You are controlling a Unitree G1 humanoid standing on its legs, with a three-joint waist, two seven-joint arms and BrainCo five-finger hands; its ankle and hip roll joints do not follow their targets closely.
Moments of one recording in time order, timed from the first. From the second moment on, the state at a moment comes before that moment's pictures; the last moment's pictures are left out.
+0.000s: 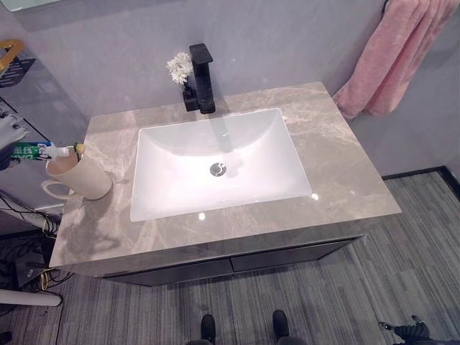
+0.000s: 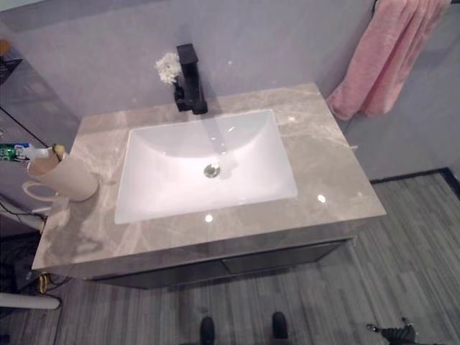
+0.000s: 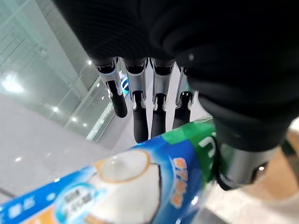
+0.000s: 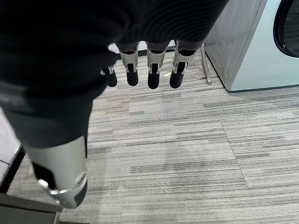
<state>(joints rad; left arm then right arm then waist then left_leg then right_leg) -0.15 1.61 -0.10 0.44 0.92 -0.17 0.43 -0.01 -0.55 -0.03 1.30 0.02 -0.11 -0.24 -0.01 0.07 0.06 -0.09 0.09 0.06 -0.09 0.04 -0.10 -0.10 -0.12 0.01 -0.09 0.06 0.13</state>
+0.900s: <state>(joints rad) -0.39 1.65 -0.42 0.47 0.96 -0.18 0.43 -0.01 -0.55 -0.01 1.28 0.01 -0.11 -0.24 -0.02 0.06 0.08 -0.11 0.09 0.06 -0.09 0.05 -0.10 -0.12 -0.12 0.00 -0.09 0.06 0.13</state>
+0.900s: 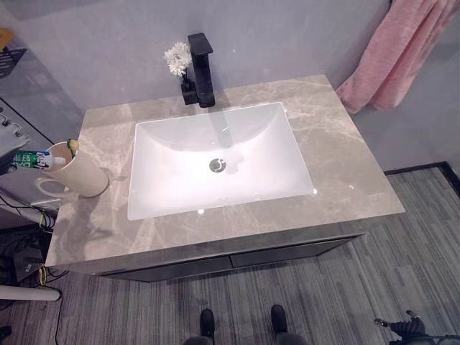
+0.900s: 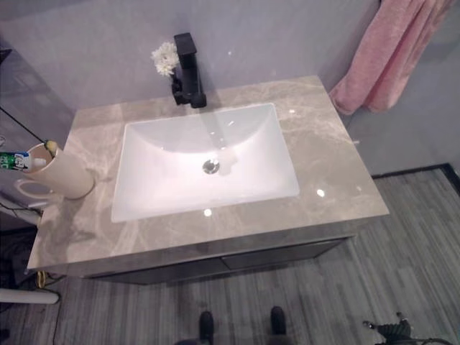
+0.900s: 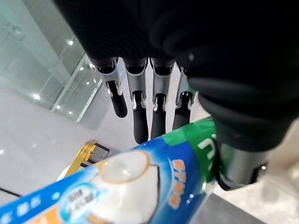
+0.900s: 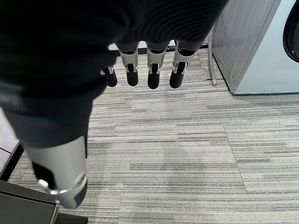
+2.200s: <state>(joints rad) -0.67 1.73 -0.68 0.33 1.01 -0.25 0.41 -0.04 -0.57 0.02 1.28 -0.02 -0.11 -0.24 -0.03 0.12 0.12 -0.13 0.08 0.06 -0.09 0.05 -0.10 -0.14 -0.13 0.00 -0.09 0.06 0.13</state>
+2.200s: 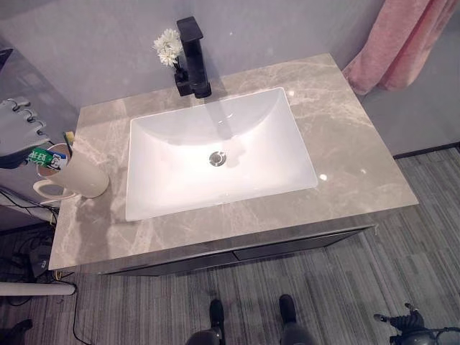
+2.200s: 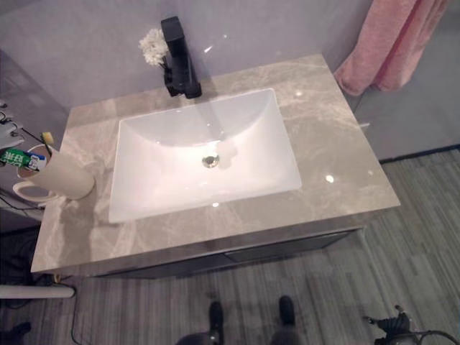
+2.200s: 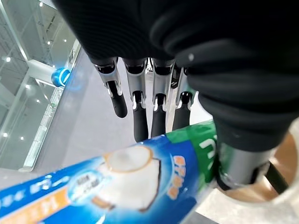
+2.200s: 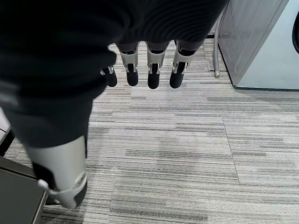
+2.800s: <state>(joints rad) -0.65 1.75 -0.68 0.31 1.03 -0.28 0.38 -0.05 -0.58 0.03 1.27 -0.02 -0.12 -0.24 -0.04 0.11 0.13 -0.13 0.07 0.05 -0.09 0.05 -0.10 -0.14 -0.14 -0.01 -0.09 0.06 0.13</state>
